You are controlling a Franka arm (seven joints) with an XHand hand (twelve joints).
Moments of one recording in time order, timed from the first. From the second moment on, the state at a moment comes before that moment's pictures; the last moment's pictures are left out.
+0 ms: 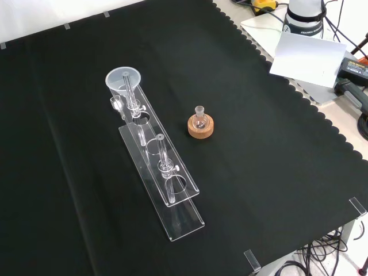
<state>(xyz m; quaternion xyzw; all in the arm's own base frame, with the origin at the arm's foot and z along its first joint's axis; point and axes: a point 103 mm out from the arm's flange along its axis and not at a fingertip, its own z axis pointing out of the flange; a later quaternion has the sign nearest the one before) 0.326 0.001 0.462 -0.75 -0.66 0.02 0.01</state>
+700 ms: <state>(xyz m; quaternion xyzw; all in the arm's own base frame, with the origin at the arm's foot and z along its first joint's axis) 0.391 -0.001 0.427 -0.73 -0.68 0.05 0.05</state>
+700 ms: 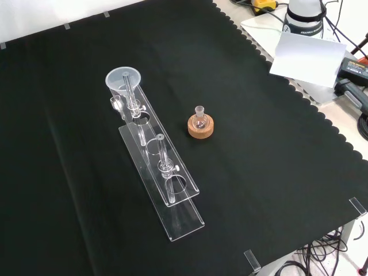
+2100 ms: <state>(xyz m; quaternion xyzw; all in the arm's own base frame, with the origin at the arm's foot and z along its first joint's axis) 0.489 0.069 0.370 -0.66 -0.73 0.13 0.12</state>
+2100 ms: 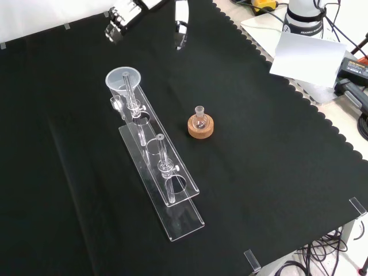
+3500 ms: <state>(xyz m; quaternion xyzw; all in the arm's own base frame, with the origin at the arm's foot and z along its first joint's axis) 0.545 0.060 0.297 -0.65 -0.72 0.20 0.15</state>
